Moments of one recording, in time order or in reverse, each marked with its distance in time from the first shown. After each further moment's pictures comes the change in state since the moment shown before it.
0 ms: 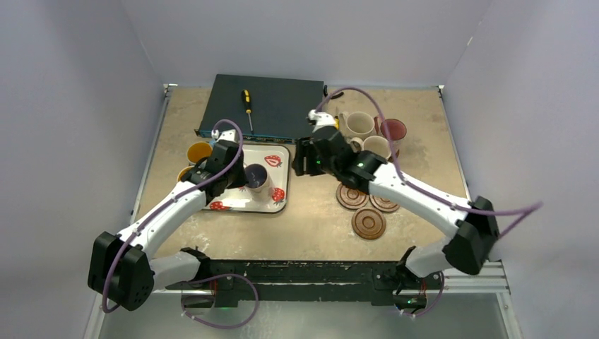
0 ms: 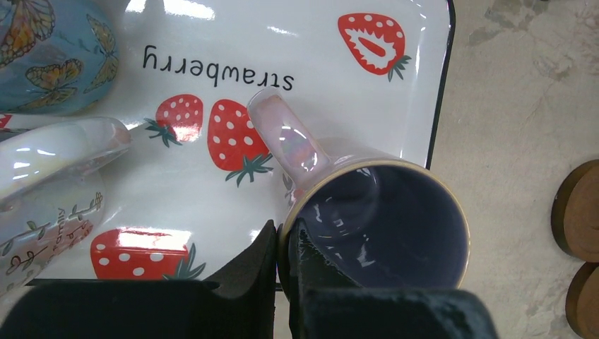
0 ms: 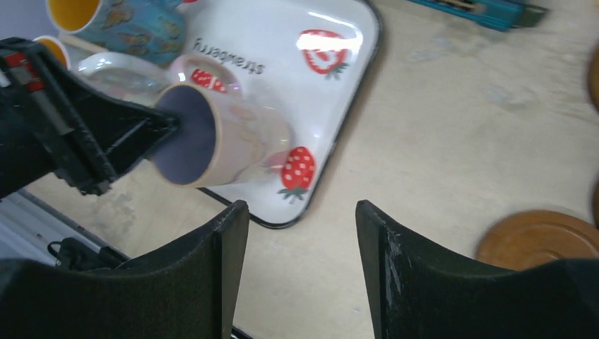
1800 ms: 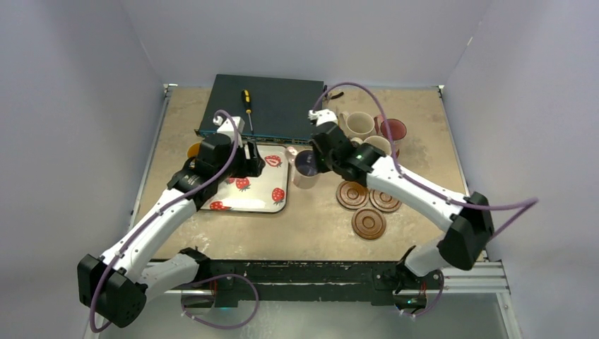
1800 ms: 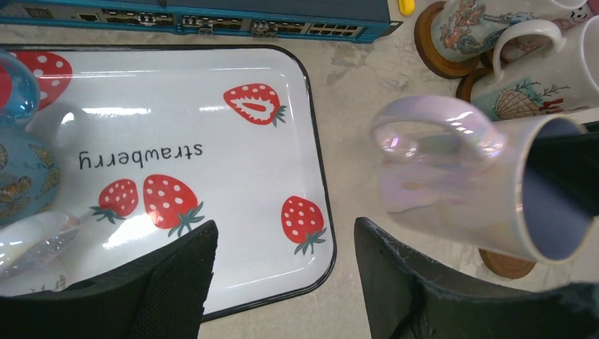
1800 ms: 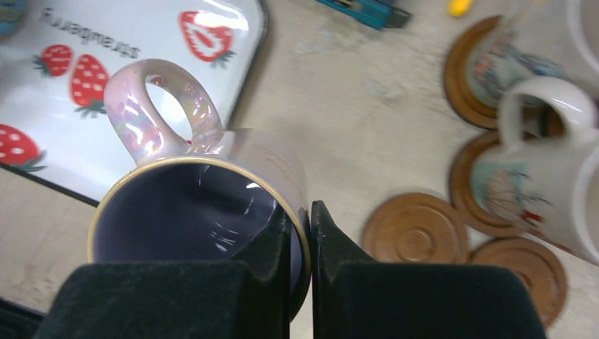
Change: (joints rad) left arm -0.025 -0.138 0.059 0.084 0.158 0.122; right arm 0.018 0.137 0.129 -0.145 0.160 -0.164
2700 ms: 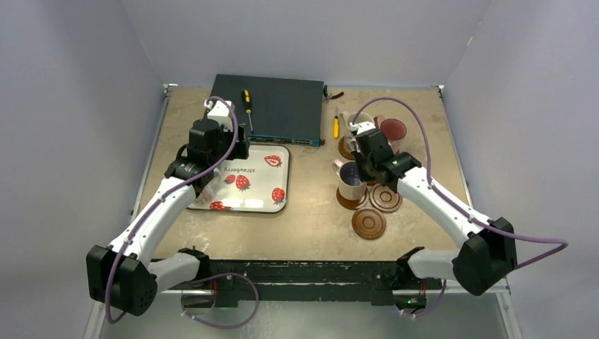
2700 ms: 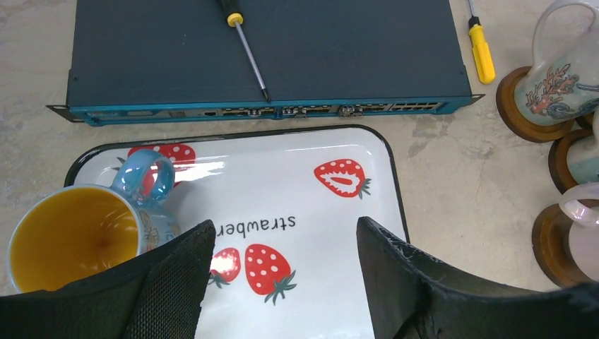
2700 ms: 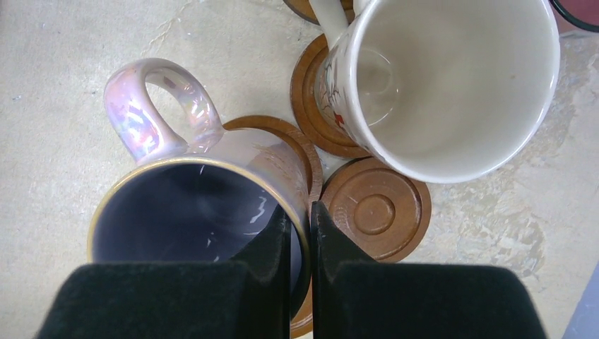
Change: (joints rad) left arm 0.145 0.103 0.064 0.134 -0.045 0.240; right arm -0.328 -0.253 -0.316 -0.072 -0.069 -0.247
